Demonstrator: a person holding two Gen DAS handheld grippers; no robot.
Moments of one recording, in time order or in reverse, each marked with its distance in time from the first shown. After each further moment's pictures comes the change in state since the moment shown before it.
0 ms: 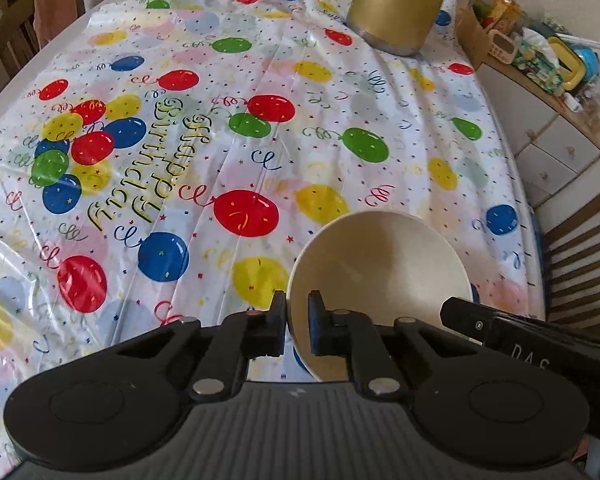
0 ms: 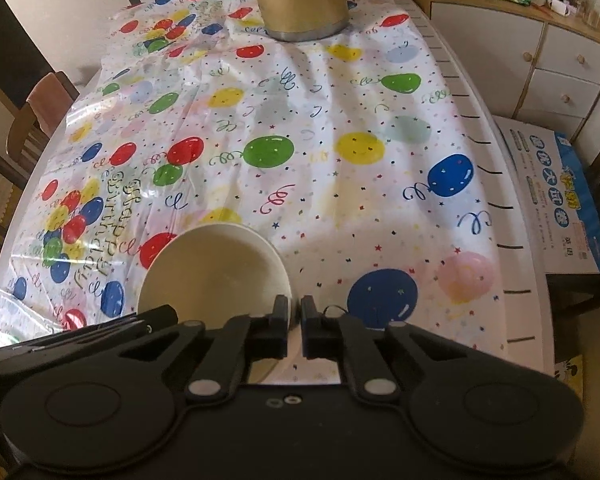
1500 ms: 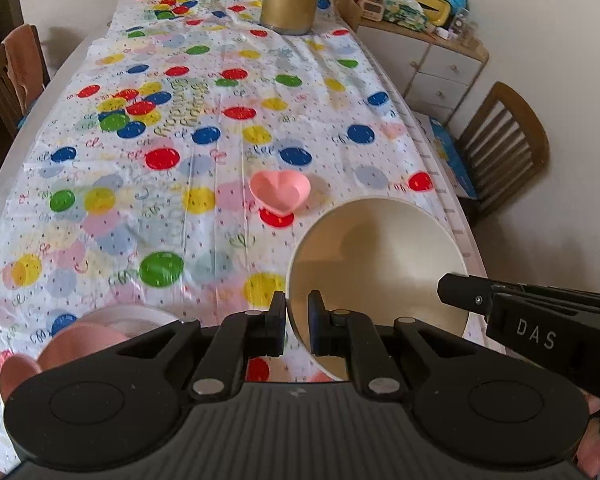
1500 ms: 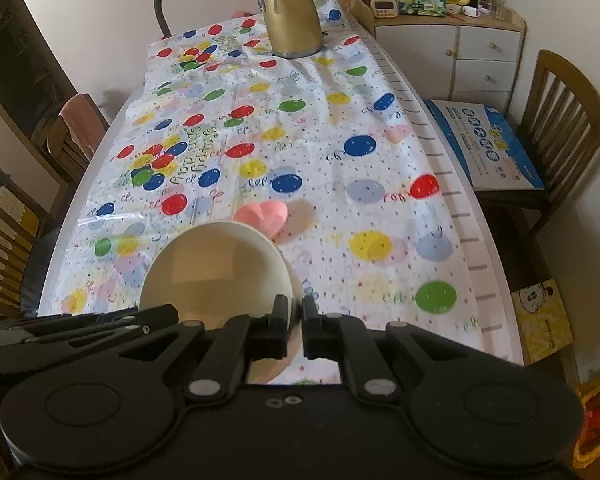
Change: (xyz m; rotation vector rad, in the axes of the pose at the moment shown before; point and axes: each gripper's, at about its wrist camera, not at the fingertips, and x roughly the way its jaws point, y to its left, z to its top) left arm -0.211 0.069 -0.190 0.283 -0.010 -0.141; right arm -0.201 0.075 -0.227 0.105 -0.128 -0.058
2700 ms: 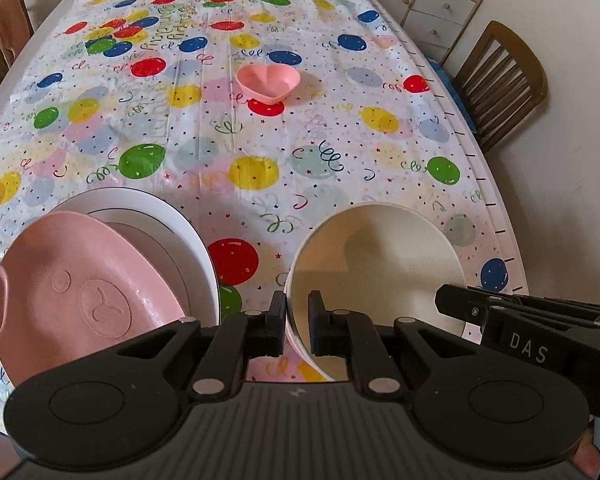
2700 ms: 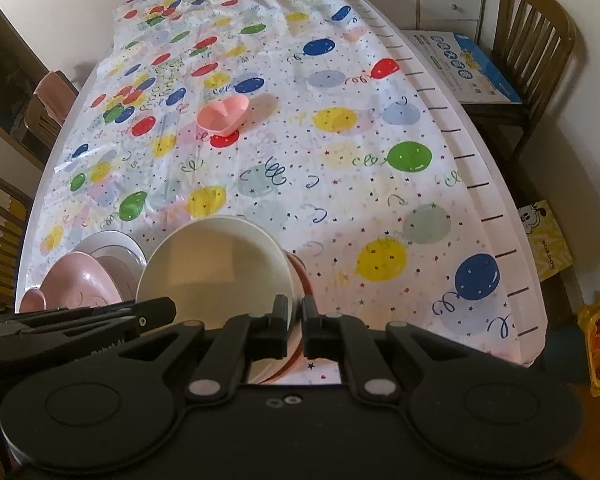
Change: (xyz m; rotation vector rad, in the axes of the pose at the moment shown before) left arm 0.027 -0.007 -0.077 0.033 0.131 0.002; right arm 0.017 -0.023 -0.093 0.098 0.118 -0.027
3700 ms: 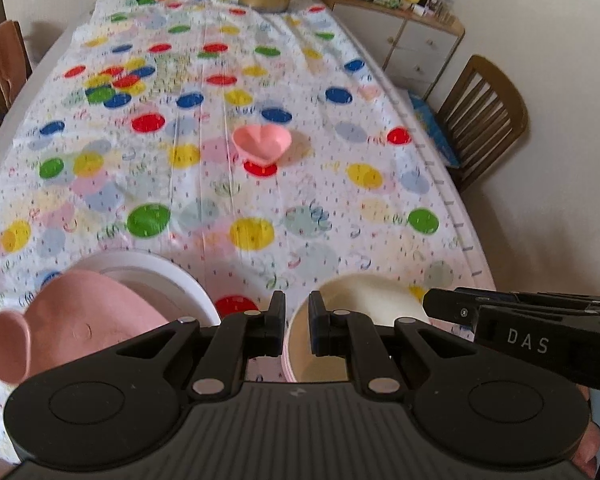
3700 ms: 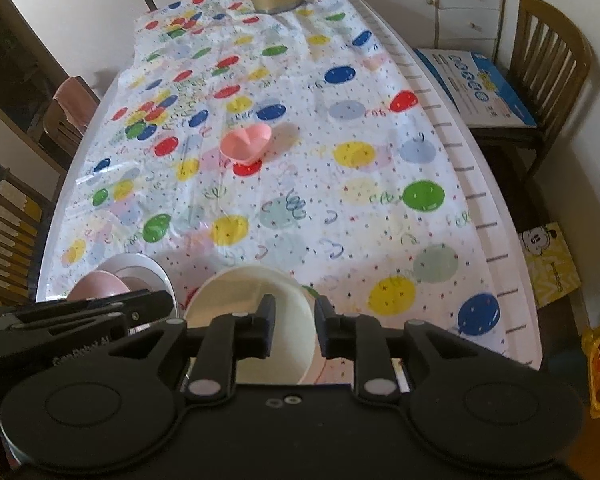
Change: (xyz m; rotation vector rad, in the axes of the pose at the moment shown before) left arm -0.040 0.007 0.028 0.014 -0.114 -0.041; right arm -0.025 0.008 0.032 -0.046 -0.039 0.047
